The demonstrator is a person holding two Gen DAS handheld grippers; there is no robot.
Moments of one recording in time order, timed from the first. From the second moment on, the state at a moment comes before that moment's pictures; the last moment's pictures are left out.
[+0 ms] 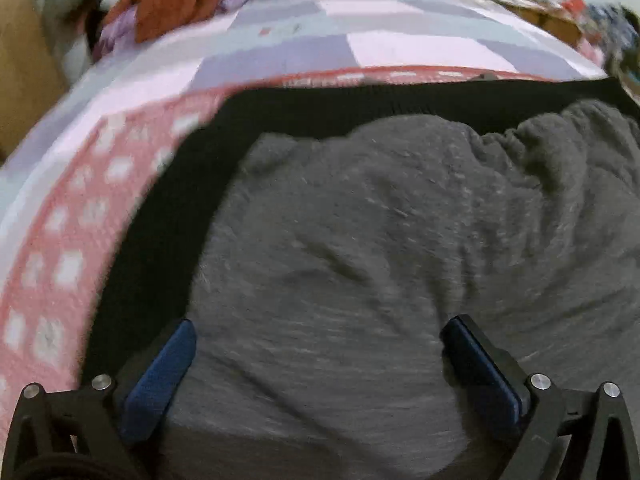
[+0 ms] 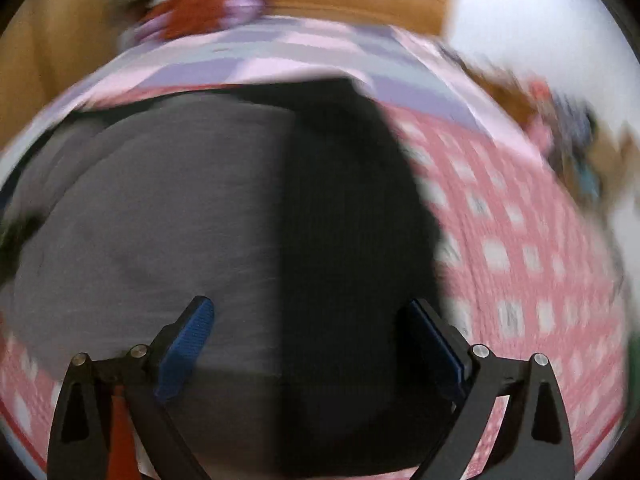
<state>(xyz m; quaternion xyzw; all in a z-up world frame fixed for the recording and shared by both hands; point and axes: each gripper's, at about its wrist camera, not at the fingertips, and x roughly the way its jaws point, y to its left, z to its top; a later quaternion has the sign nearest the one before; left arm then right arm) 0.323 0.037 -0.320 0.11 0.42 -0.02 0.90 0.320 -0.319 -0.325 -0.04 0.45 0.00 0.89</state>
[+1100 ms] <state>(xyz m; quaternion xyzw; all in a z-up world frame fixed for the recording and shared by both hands) 0.177 0.100 -0.253 -0.05 0.52 0.09 0.85 0.127 -0.269 -0.237 -0.04 0.46 -0.05 0.88</state>
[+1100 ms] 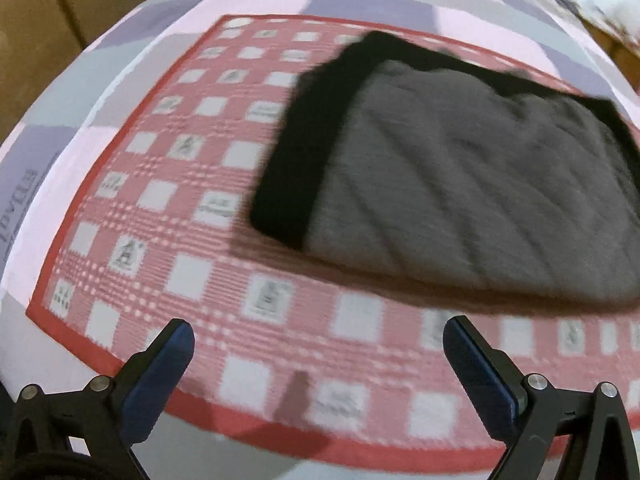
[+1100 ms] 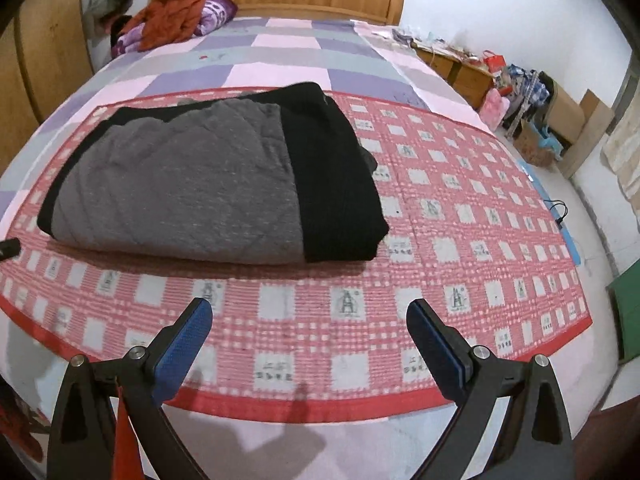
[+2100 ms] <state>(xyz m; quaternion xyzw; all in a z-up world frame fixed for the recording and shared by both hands) 0.300 0.141 -0.363 -0.12 0.55 0.00 0.82 0.291 -0.380 -0.352 0.04 0.53 0.07 0.84</state>
